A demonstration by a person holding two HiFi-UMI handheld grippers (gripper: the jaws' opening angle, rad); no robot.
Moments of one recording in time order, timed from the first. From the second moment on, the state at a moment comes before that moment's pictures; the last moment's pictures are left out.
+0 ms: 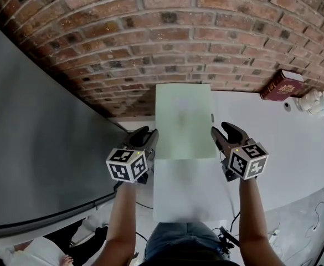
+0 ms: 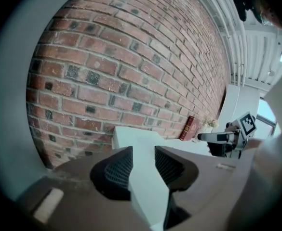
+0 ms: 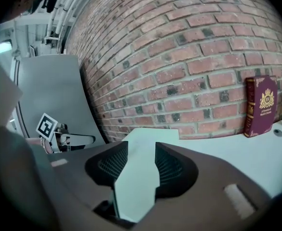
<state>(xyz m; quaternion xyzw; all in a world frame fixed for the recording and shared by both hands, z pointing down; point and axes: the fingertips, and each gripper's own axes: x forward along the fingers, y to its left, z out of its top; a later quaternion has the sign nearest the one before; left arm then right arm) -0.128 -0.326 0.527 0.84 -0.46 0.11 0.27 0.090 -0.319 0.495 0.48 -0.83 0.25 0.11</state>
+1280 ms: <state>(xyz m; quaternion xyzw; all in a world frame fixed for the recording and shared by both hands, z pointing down) -0.114 -0.365 0.627 0.77 -0.38 0.14 0.49 0.088 -0.382 0.622 0.39 -0.78 0.41 0.27</state>
